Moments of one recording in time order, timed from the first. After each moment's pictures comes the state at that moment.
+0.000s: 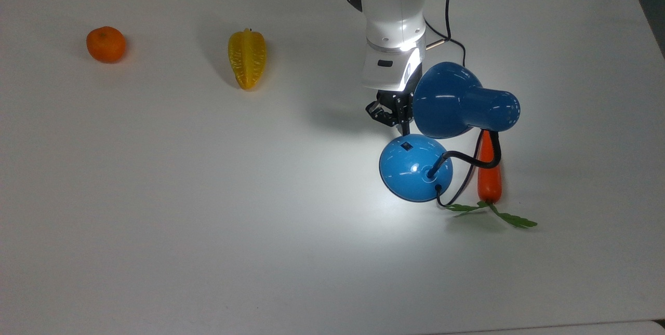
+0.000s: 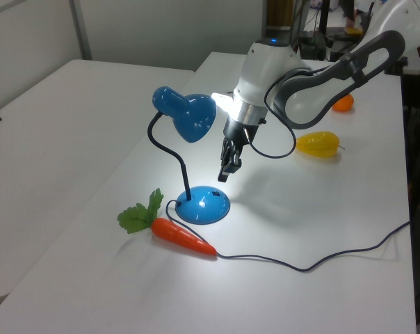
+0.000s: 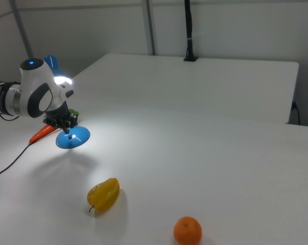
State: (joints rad) arm 0.32 0.41 0.06 -1.79 0.11 2.52 -0.23
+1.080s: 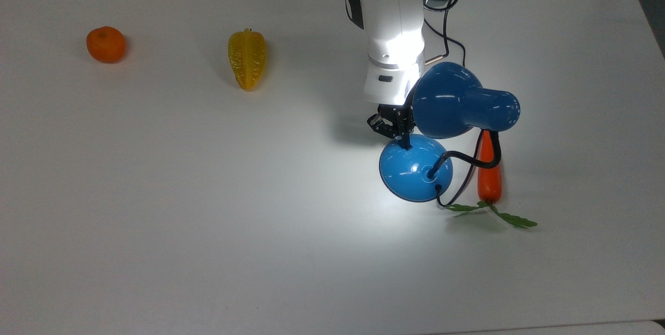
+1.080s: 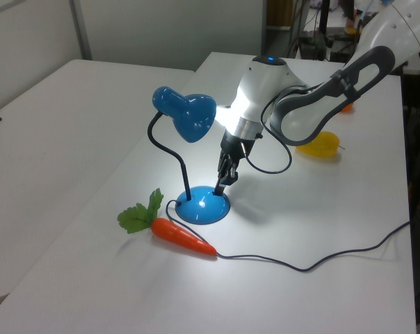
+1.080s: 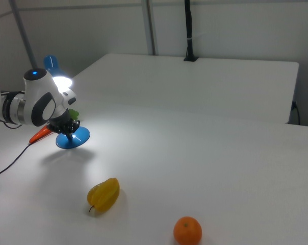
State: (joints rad) arm 0.33 0.47 0.06 -1.79 0.11 2.60 -0.23
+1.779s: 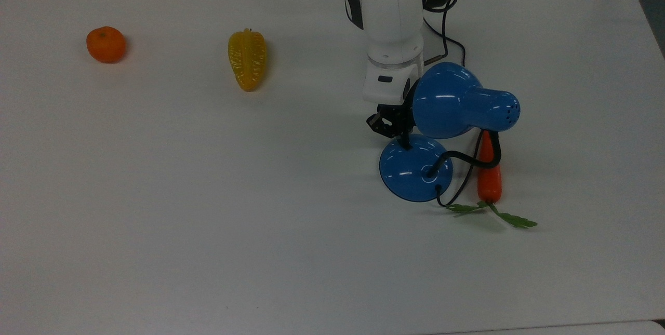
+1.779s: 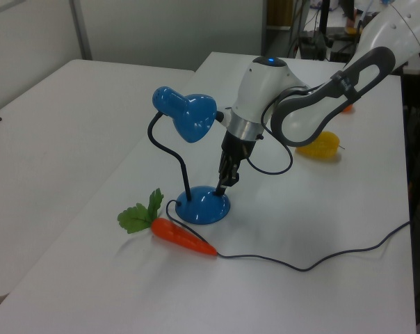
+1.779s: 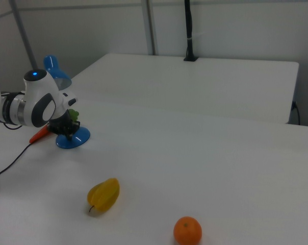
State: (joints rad) arm 0.33 0.47 0.06 -1.79 0.11 2.60 -0.23
